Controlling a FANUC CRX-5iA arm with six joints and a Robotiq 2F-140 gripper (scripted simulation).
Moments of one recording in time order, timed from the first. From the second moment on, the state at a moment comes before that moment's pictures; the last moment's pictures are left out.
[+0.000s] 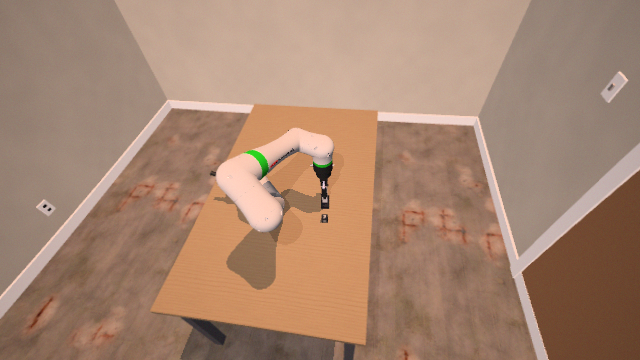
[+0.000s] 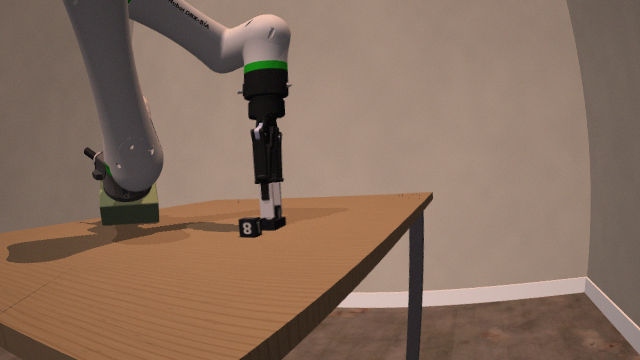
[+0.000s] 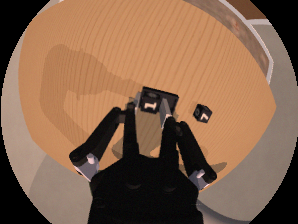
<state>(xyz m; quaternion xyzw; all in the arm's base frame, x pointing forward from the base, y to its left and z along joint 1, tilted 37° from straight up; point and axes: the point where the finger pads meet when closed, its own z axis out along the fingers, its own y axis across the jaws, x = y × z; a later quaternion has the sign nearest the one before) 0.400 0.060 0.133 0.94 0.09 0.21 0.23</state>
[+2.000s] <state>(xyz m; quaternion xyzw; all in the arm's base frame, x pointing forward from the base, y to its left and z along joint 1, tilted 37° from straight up) 0.360 0.095 0.205 0.94 0.09 0.21 0.23</state>
